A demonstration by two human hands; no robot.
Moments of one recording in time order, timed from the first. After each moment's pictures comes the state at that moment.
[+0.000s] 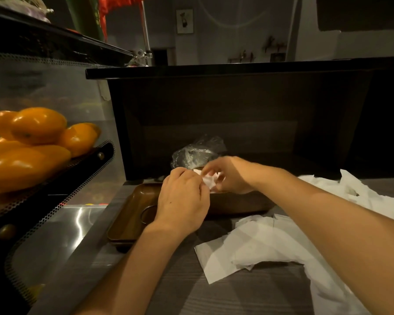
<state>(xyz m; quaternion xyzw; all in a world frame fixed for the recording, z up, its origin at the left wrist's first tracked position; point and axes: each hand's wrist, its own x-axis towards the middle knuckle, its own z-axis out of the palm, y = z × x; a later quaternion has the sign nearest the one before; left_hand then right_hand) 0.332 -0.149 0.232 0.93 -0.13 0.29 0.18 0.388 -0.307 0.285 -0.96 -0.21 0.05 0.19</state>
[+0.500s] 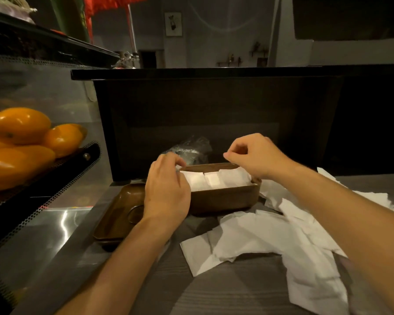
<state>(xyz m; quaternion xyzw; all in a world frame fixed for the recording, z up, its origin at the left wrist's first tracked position) 0.309 -0.164 0.256 0.86 -0.05 0.32 0.38 0.354 -0.362 0.305 -0.92 -0.13 -0.17 0.33</state>
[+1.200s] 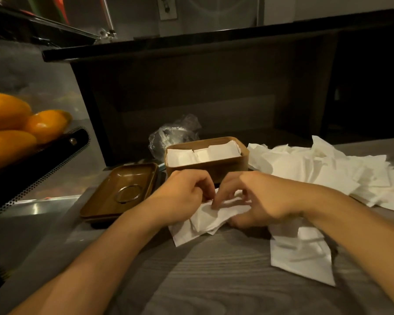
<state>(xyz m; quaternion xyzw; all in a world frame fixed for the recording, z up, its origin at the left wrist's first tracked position) 0.286 -0.184 0.240 0.92 -0.23 -0.01 0.31 0.275 -0.393 0.240 -0.92 -0.29 0.09 0.24</state>
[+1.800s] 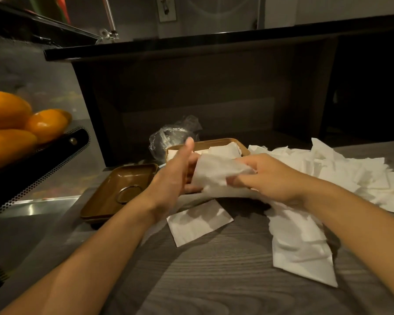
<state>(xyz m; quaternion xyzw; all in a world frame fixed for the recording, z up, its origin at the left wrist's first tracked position) 0.282 -0.178 0.251 0.79 -0.20 -0.07 0.58 0.277 -0.392 0.251 -0.86 -0.17 0.04 0.48</state>
